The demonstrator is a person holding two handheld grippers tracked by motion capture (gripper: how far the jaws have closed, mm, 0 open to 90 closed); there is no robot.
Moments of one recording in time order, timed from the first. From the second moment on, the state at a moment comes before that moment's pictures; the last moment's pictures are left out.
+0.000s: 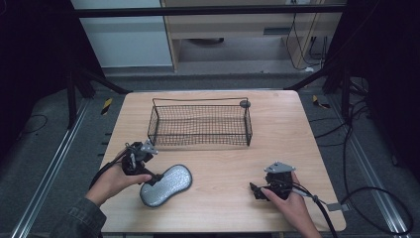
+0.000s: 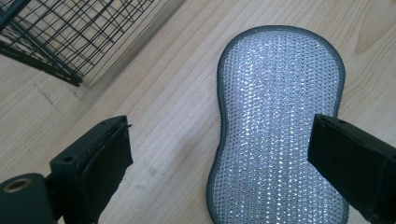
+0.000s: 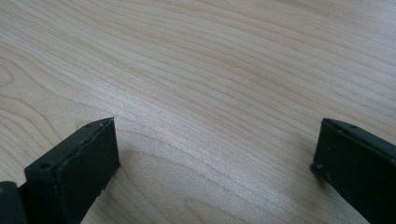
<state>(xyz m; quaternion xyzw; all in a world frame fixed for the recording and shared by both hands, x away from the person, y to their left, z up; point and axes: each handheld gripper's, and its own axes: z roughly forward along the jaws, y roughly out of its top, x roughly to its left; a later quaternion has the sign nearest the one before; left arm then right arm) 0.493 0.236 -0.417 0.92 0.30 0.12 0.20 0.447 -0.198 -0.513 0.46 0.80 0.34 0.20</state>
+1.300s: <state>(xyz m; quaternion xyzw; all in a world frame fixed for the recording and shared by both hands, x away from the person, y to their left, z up) 0.492 0.204 -0.444 0.95 0.27 0.07 0.13 0.446 -0.198 -0.513 0.46 0.80 0.34 0.20</state>
